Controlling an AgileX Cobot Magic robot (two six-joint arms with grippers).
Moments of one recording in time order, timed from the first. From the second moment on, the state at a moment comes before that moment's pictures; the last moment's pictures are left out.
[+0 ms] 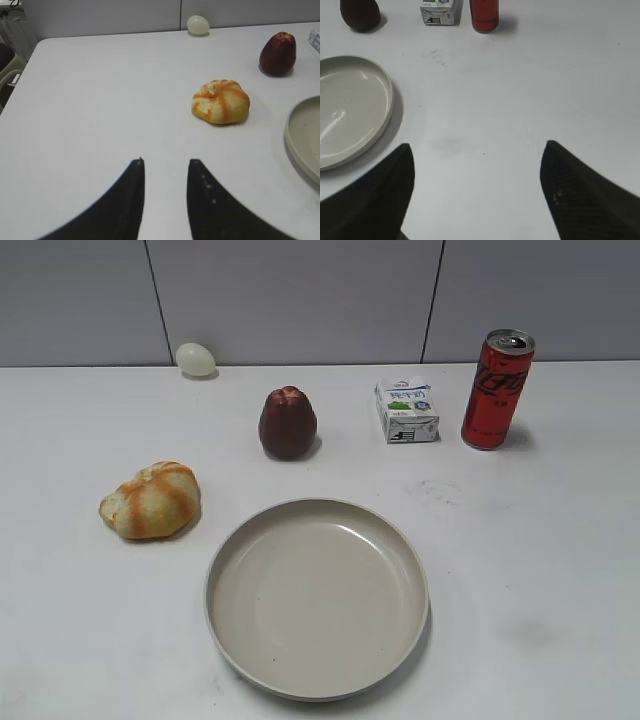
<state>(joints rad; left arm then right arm) -0.07 -0.01 -0.50 -0.08 1.04 0.11 0.11 0.21 -0.53 0.08 0.97 -0.01</state>
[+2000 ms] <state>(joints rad) -0.07 -0.01 -0.50 -0.08 1.04 0.11 0.14 2.06 -1.73 0.04 0.72 0.01</state>
